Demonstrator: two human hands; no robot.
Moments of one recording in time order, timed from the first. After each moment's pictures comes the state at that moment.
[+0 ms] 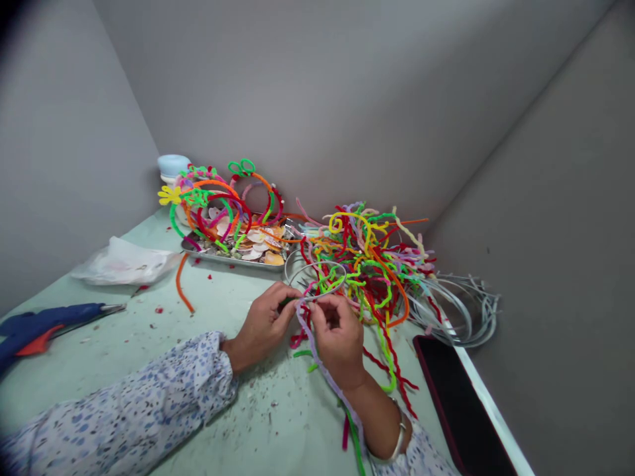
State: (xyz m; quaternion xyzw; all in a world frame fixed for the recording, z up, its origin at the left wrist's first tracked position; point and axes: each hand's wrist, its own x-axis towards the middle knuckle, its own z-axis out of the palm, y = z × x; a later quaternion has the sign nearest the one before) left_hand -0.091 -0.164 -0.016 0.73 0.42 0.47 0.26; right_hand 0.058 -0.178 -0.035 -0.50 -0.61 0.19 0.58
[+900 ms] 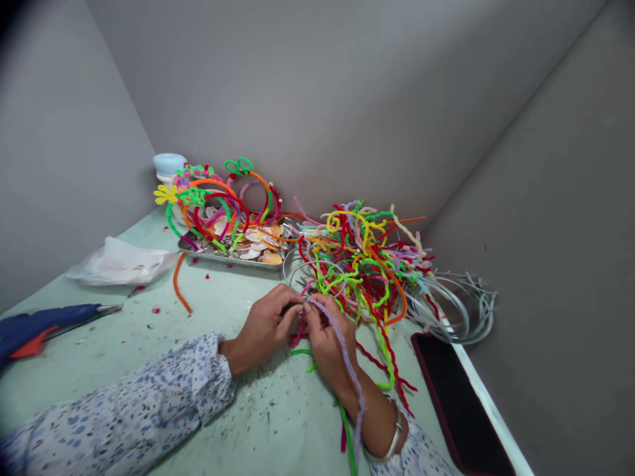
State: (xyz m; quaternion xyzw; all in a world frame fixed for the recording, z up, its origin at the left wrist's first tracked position) left_hand -0.089 -0.166 -0.019 0.77 0.41 0.44 0.22; right_hand 0.055 -0.184 -0.028 -0.55 -0.65 0.17 0.49
